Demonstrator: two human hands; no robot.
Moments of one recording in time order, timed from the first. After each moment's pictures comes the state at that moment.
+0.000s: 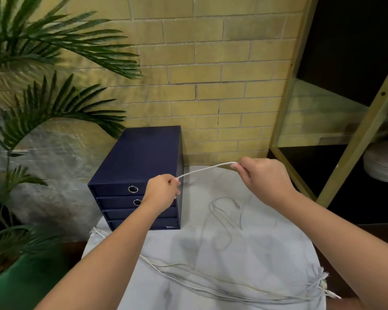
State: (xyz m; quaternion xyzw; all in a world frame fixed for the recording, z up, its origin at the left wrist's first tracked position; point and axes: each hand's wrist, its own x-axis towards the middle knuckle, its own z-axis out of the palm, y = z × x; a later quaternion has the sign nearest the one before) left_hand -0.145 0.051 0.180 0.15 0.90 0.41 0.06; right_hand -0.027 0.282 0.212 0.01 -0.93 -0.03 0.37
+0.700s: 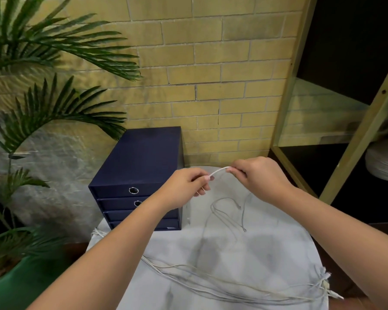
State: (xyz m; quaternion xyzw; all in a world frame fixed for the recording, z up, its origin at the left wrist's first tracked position) left_hand -0.119 0.077 0.215 0.34 0.81 0.44 0.16; right_hand -0.034 0.283 0.218 0.06 -0.95 0.04 0.30
